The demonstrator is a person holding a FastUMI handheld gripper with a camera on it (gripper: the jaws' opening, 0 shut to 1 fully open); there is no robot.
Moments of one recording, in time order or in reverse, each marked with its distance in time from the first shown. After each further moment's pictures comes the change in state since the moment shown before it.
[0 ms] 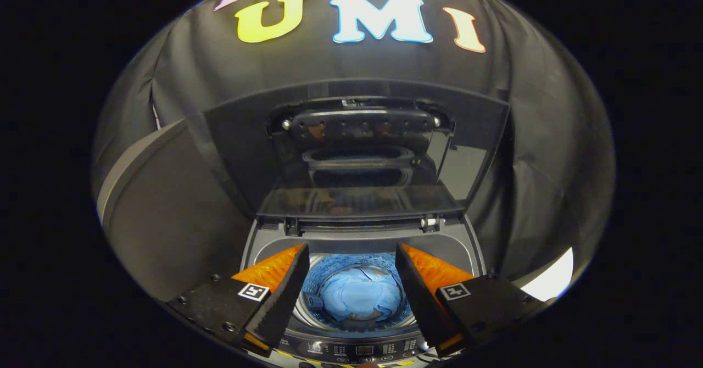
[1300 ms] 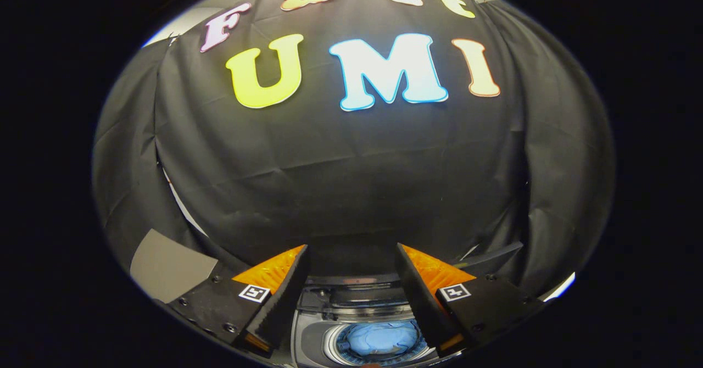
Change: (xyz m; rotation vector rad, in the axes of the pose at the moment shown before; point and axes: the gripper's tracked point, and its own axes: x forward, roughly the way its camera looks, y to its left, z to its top) arm 0.012 0.011 0.196 0.085 -0.161 0.071
